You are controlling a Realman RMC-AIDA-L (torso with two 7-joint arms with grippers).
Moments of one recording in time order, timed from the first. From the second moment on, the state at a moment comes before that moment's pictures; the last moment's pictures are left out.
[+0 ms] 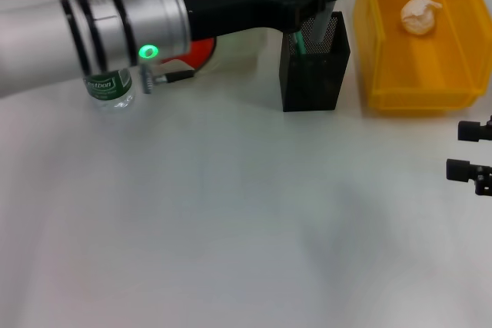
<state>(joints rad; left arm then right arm) -0.55 -2.08 1.49 0.96 1.30 1.03 -1.72 0.21 2.08 -0.65 -1.20 -1.94 -1.87 1.59</state>
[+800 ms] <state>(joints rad) -0.70 -2.08 1.84 0.68 0.64 0.63 -1.20 0.22 2.08 -0.65 -1.17 -1.94 -1.86 1.55</state>
